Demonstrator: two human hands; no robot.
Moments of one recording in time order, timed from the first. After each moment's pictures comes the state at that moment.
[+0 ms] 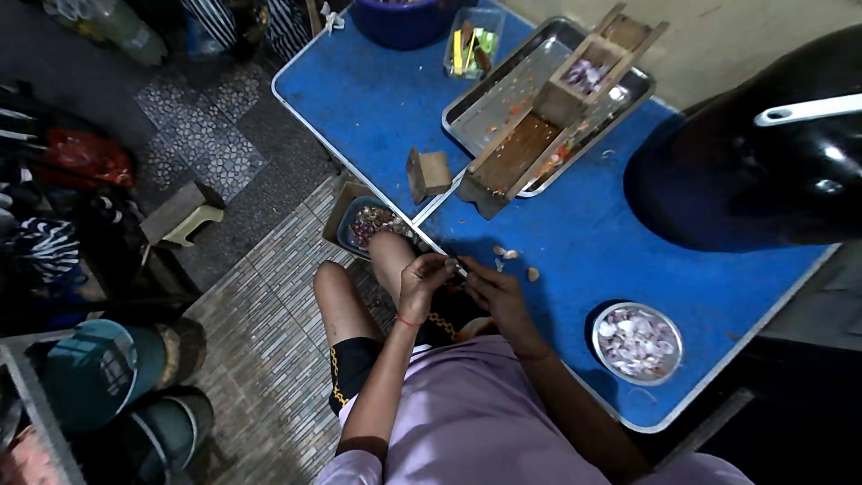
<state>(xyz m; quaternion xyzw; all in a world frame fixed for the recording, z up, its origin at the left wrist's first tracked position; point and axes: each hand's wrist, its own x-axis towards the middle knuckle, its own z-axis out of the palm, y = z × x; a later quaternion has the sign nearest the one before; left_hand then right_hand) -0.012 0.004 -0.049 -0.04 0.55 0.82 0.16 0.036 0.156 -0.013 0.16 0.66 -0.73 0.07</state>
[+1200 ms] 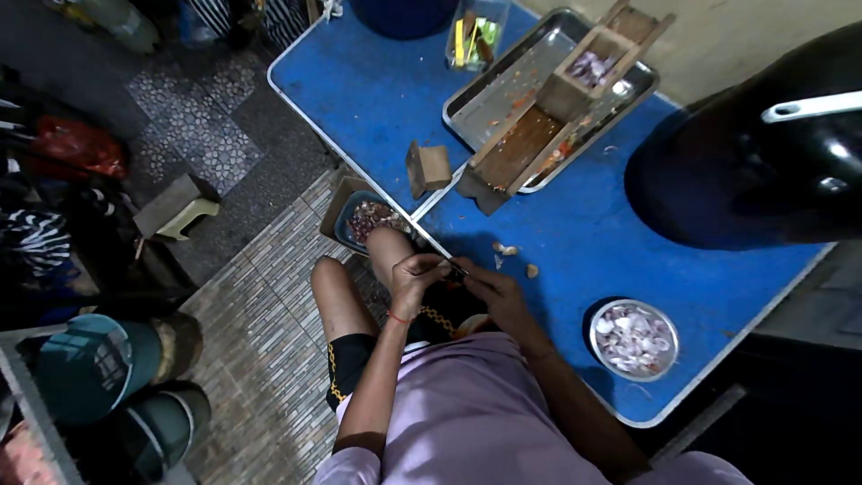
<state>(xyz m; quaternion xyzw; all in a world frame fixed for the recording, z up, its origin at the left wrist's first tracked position) -0.013 -0.006 -0.048 -0.04 0.56 0.82 0.13 0.042 0.169 -0.021 0.04 0.82 -0.57 0.07</state>
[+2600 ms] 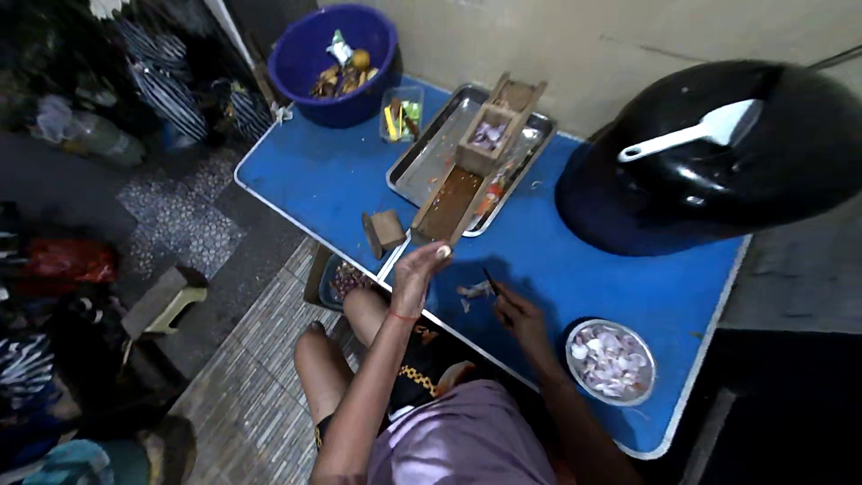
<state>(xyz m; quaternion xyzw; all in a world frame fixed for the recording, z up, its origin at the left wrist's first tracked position) -0.097 0.093 0.031 0.00 0.58 0.77 0.25 0.046 0.257 -0.051 0.28 0.68 -0.68 -0.04</state>
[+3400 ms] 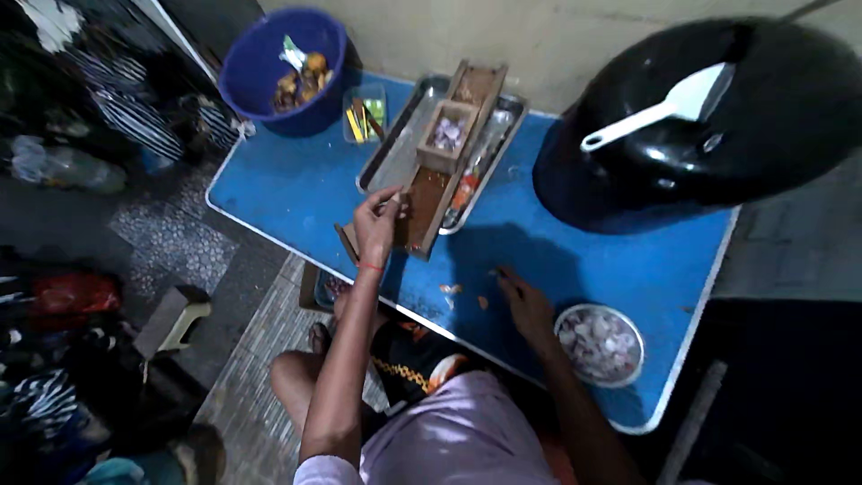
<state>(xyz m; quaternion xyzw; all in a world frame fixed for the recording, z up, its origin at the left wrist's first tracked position) -0.191 0.142 0.046 0.12 0.77 0.62 0.12 0.047 0.302 -0.044 0.36 0.82 -0.45 0.04</state>
